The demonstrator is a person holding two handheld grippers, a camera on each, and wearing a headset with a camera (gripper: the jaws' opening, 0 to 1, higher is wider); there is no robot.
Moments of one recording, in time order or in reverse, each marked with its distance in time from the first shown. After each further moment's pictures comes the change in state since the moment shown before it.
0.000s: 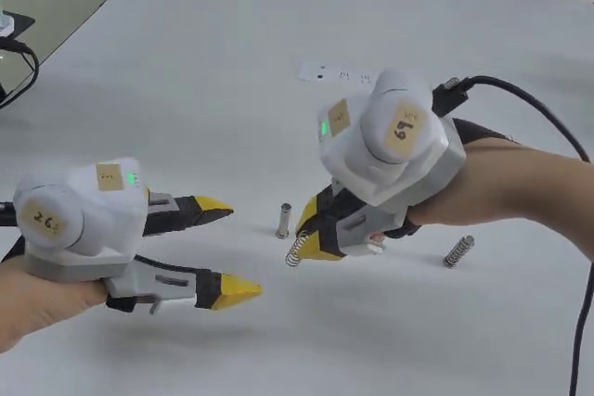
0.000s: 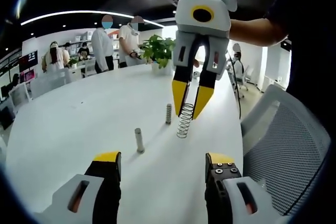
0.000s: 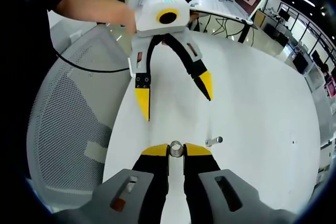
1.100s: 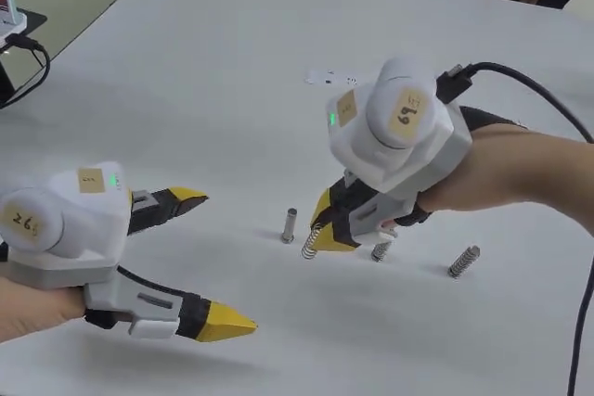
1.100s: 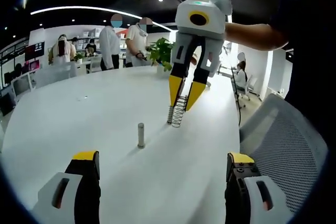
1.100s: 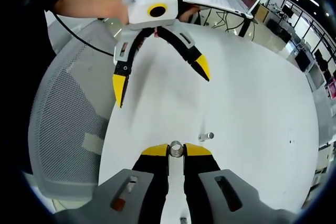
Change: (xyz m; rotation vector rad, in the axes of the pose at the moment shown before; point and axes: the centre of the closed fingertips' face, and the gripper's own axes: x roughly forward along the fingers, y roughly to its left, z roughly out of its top) left arm -0.008 0.001 -0.006 -0.087 -0.029 0.010; right arm -0.005 -0.017 -0.004 -0.011 0.073 0.015
